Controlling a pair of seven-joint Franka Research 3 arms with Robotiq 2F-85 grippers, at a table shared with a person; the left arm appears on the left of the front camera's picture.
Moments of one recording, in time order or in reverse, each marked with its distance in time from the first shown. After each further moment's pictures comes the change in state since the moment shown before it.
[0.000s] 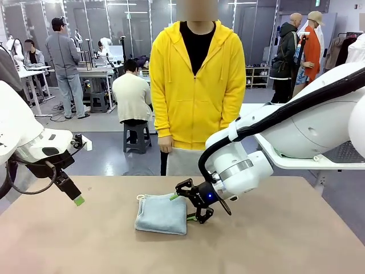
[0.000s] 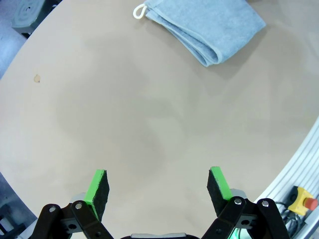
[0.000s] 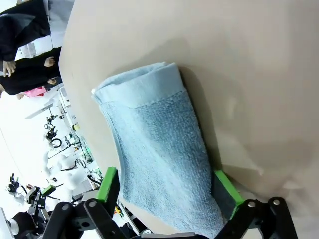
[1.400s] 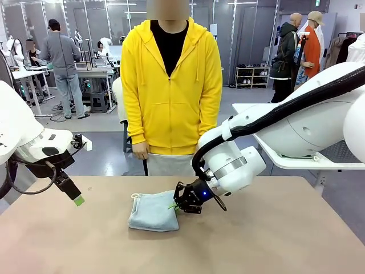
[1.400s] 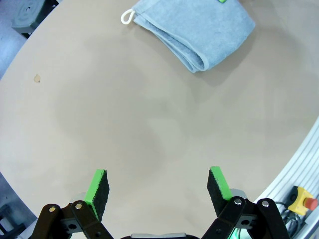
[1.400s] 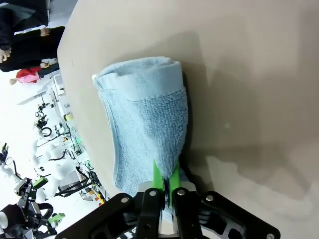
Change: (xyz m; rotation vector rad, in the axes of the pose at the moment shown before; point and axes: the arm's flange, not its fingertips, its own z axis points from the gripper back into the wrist) left arm 0.000 0.000 0.000 0.000 0.000 0.000; right arm -0.002 0.016 -0.006 -0.025 0.019 0.084
